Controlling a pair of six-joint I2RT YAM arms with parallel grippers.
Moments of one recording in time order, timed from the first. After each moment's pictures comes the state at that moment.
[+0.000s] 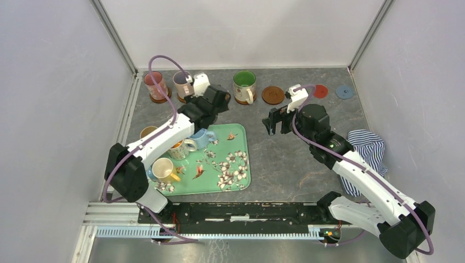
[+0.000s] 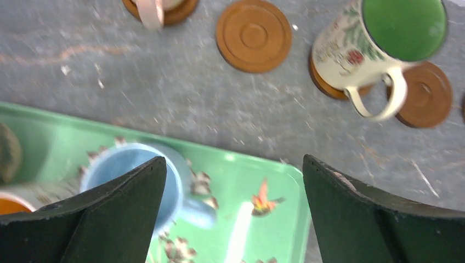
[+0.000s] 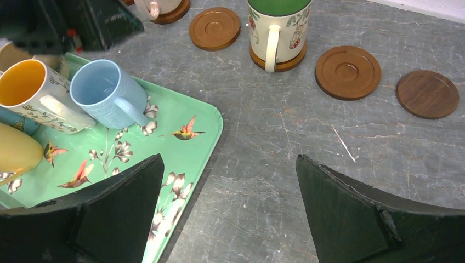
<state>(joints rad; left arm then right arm) -0.60 1.55 1.28 -0.47 -0.66 -0.68 0.59 0.99 0.88 -0.18 0.03 0.15</state>
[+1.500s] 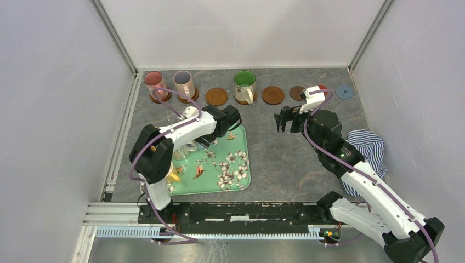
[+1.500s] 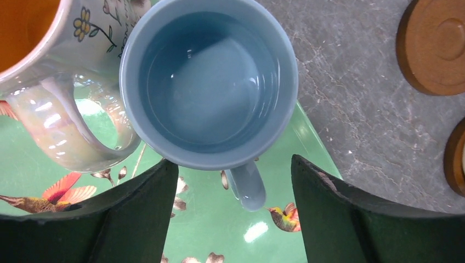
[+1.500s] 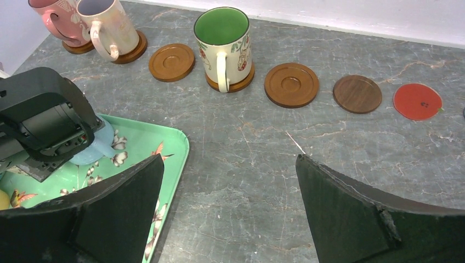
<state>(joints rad) -0.71 1.80 1.33 -1.09 -0.77 -1.86 0.59 0.86 0.85 -0.19 0.23 0.15</state>
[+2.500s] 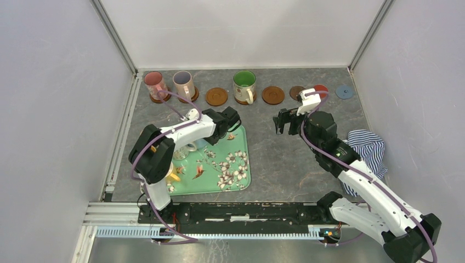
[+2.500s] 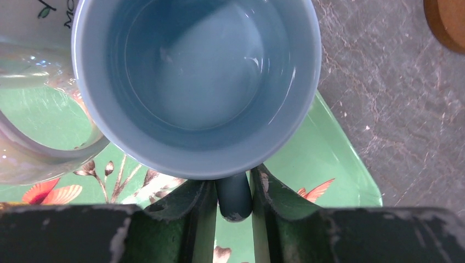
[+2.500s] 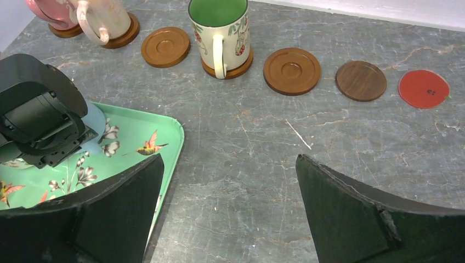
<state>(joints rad) -0.71 1.80 1.26 -0.94 -0.68 -1.76 0.59 0.88 0.81 -0.18 0.23 0.16</state>
